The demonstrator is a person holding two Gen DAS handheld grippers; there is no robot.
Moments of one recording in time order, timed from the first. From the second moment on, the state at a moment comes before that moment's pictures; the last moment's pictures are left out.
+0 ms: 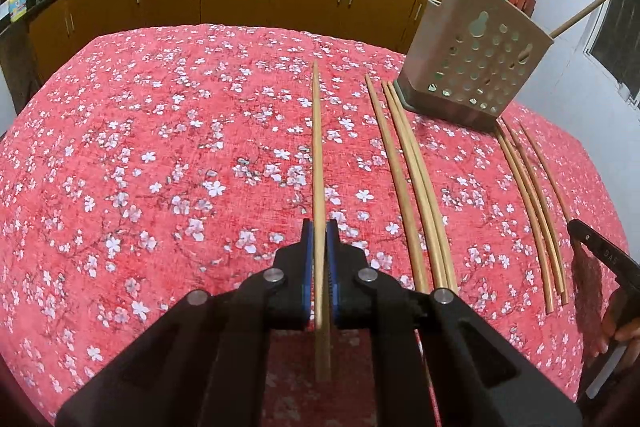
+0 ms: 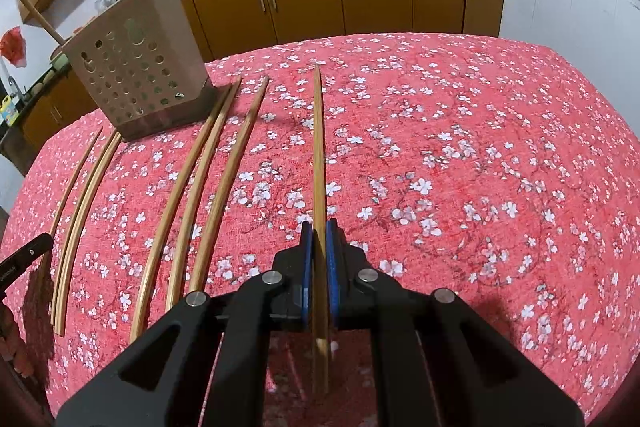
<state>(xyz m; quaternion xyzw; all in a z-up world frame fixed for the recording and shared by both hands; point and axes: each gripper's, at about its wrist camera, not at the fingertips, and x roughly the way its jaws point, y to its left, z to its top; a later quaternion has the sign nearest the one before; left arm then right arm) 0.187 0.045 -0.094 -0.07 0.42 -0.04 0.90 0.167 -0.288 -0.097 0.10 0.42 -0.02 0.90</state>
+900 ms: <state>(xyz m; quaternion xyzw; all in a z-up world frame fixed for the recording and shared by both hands) 0.164 0.048 -0.040 -0.03 0.39 -0.04 0.92 0.131 -0.304 -0.030 0.11 0.32 -0.01 0.94</state>
